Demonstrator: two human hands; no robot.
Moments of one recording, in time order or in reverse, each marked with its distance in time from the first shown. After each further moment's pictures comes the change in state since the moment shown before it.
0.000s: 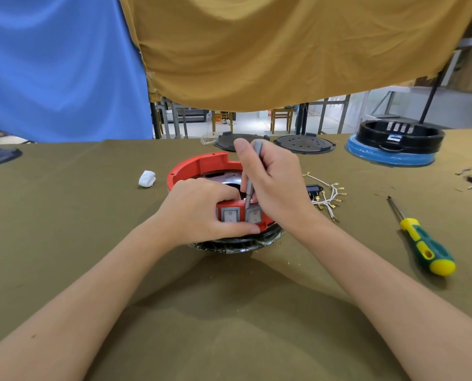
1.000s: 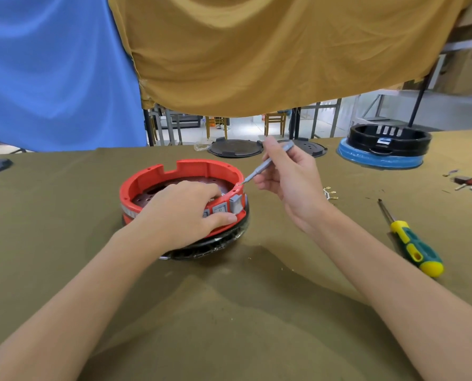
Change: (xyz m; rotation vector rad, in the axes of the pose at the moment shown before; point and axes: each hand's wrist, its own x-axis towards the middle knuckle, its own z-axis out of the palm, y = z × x) left_hand 0.003 -0.002 -0.014 0.151 -0.174 -0.178; right_hand 0.009 0.018 -0.027 0.543 0.138 0.448
